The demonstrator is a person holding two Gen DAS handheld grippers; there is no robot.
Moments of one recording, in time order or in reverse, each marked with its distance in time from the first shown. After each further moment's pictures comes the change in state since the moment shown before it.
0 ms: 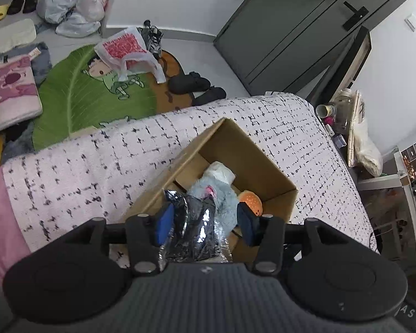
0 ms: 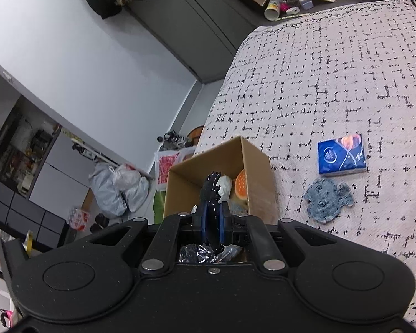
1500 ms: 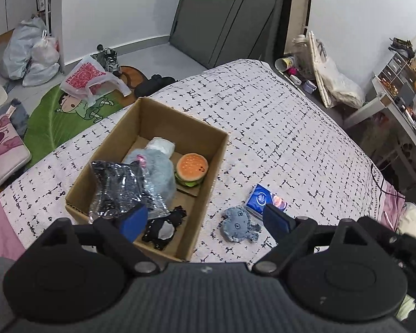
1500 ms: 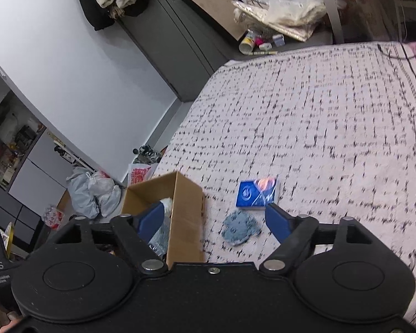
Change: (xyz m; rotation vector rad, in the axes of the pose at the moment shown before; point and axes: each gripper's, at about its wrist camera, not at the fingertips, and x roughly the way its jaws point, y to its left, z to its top) left arm -0.027 -0.108 -0.068 0.329 0.019 0.042; right arm -0.097 -0.068 0.040 -0.102 -0.082 -0.096
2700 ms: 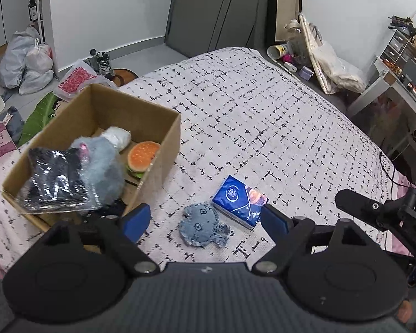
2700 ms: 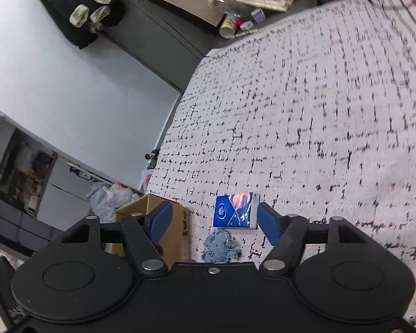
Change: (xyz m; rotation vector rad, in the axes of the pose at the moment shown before) left arm 0.061 -0.077 -0.028 0.040 -0.021 0.062; right arm 0.061 -0.104 0.026 0.220 0.094 0.147
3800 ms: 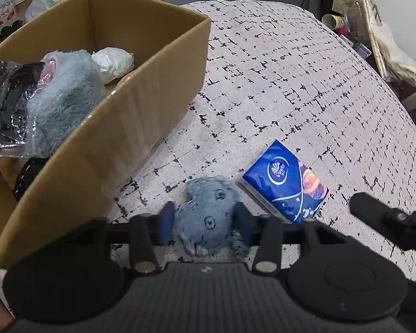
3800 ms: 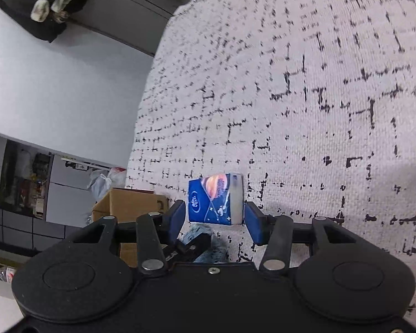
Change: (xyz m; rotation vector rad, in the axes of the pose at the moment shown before) left arm 0.114 0.005 -0.024 -0.172 0.141 0.123; right arm 0.085 -0.042 0.003 0.138 0.165 -0.005
